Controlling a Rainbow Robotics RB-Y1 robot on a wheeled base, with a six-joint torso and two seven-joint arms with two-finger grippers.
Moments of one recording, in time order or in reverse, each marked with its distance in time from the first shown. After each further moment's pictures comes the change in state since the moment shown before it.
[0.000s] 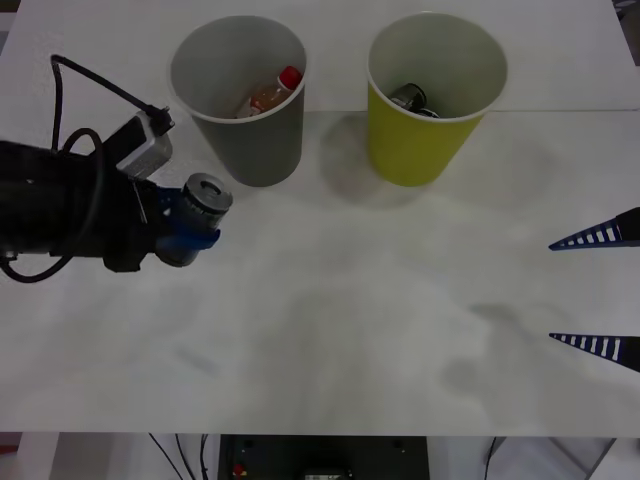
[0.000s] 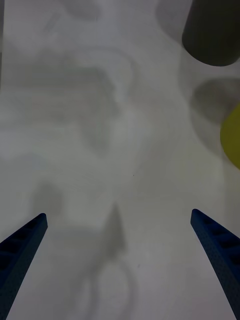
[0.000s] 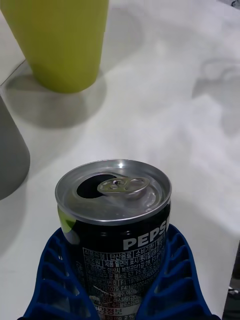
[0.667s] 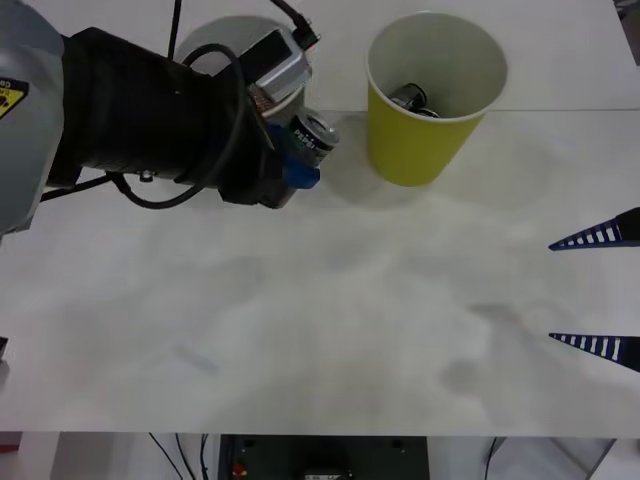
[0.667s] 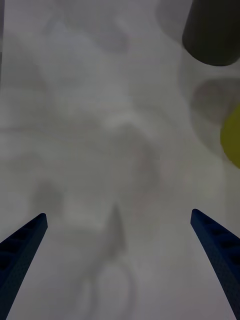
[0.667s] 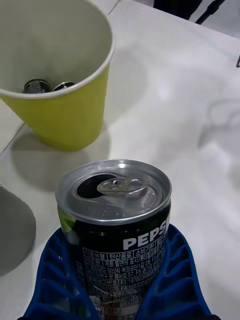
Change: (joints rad) right arm 0.000 0.000 0.000 0.000 0.000 0.000 0.000; left arm -0.421 -0.105 -0.320 0.081 -0.240 -0.006 0.301
